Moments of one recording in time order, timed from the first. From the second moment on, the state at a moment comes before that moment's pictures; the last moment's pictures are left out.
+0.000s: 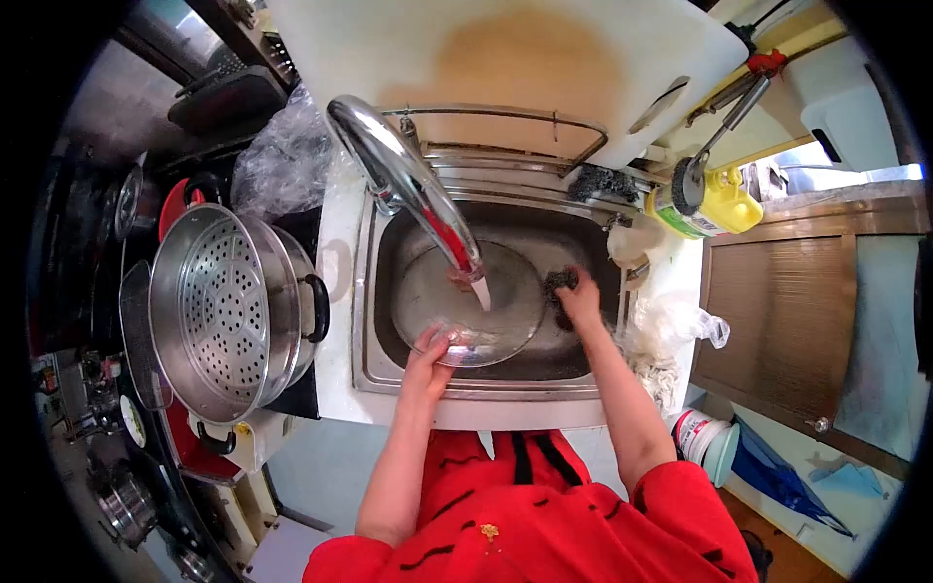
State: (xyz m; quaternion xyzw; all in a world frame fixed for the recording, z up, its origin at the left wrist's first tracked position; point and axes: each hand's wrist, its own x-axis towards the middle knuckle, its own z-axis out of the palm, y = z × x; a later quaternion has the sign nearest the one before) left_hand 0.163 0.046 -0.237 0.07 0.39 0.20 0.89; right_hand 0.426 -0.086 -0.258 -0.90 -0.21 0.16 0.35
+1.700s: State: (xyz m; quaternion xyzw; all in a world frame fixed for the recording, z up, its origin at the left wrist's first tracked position) left_hand 0.180 0.081 -0.186 0.79 0.41 0.23 0.39; right_hand 0.399 -0.106 -0.170 -0.58 0.01 0.46 0.67
